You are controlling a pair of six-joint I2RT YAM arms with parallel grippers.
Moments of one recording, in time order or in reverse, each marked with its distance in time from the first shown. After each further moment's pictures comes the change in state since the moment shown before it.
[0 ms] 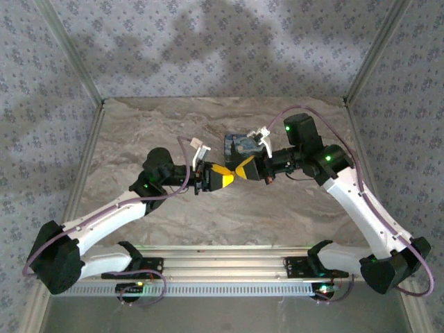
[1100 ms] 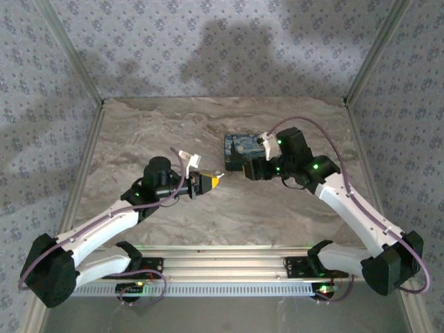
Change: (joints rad) left arm 0.060 -0.109 -0.142 -0.370 -0.329 0.129; right arm 0.016 -0.011 -0.240 0.162 0.604 0.237
